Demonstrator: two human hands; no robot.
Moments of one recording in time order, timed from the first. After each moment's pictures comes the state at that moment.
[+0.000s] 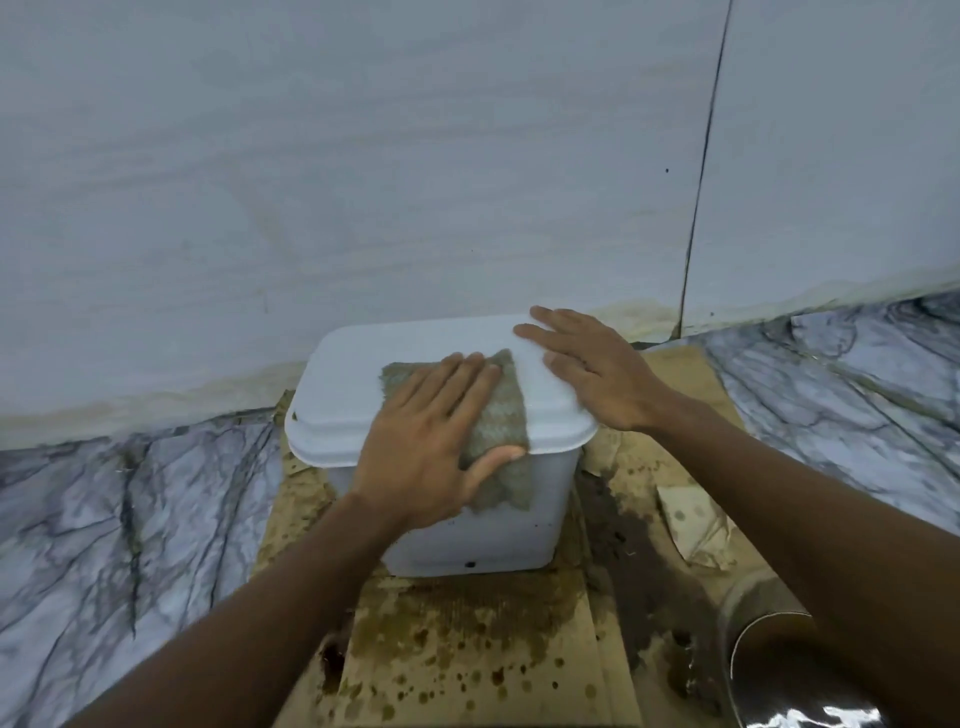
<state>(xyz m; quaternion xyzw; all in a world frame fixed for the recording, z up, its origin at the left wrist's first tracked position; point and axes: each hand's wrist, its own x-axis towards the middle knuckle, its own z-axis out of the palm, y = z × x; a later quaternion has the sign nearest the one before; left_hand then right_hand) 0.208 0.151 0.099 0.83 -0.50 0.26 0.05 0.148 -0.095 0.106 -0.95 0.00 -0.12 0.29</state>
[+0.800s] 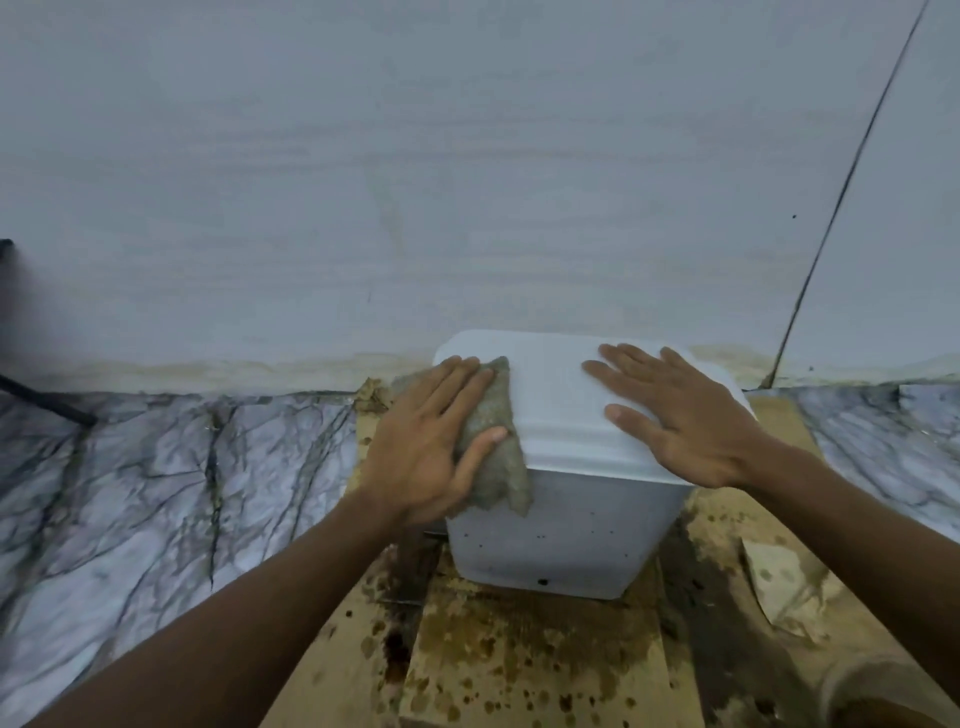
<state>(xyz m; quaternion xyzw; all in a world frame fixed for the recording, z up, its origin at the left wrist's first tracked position) 0.246 0.251 0.110 0.89 -0.40 0.20 0.13 0.158 -0.034 0.130 -0.99 -0.05 -0.04 0.11</state>
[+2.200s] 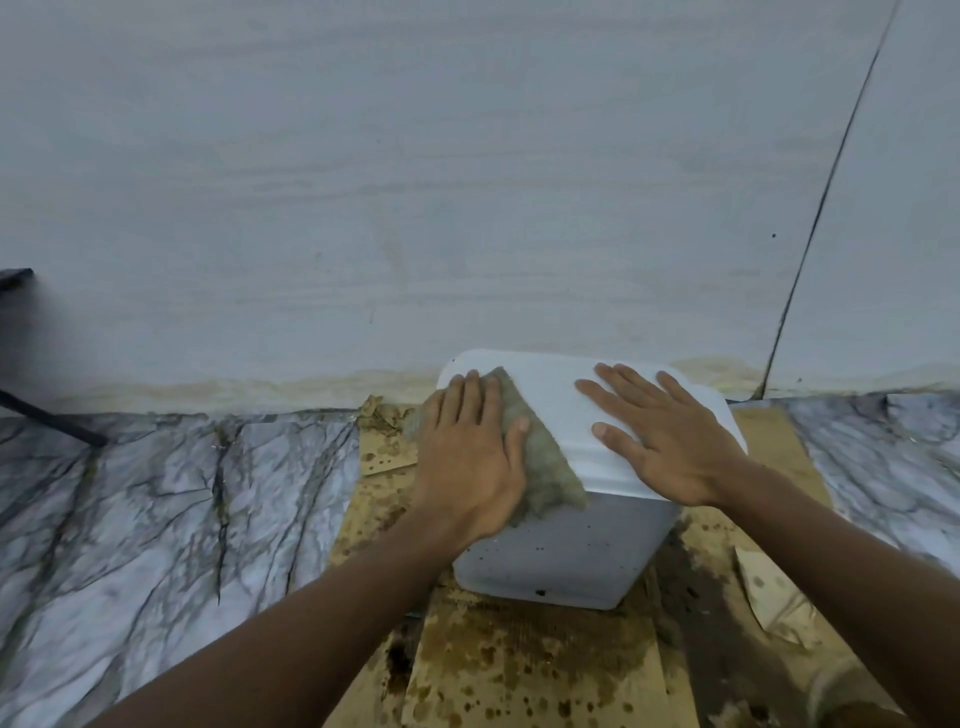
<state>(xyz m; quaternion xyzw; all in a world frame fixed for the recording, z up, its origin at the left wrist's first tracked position) 0.209 0.206 0.127 0.95 -0.28 0.09 0.11 0.148 -0.030 0.124 -1.00 -0.01 -0.02 0.09</state>
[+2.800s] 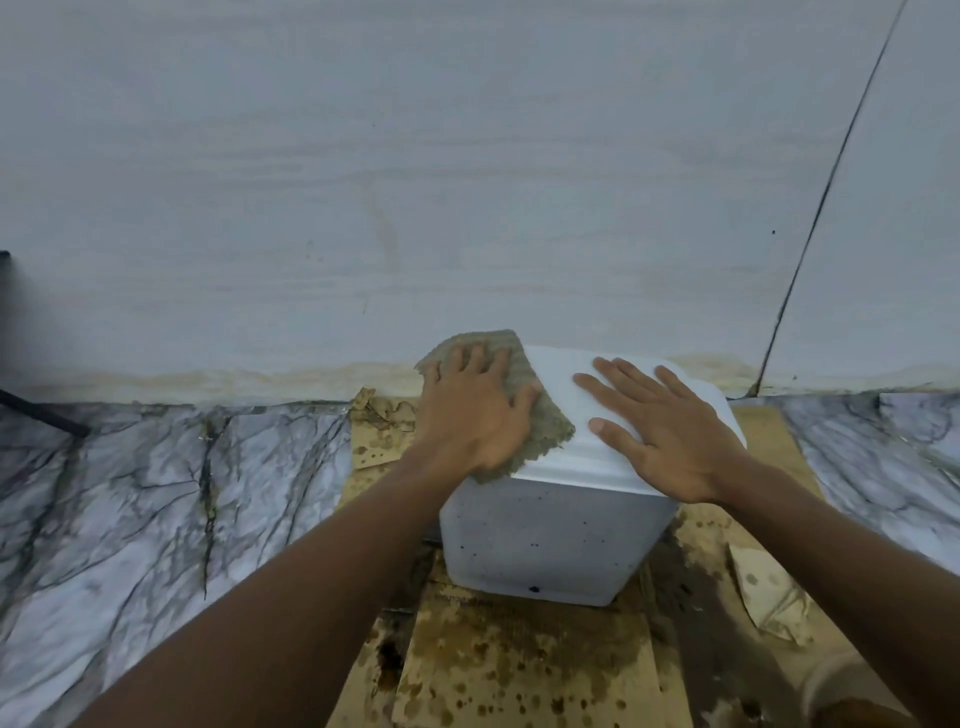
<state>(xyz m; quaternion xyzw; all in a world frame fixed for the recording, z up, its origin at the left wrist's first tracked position) 0.253 0.184 0.145 0.96 -0.27 0.03 0.09 0.151 -0.028 0.124 -1.00 -0.02 -0.03 0.08</state>
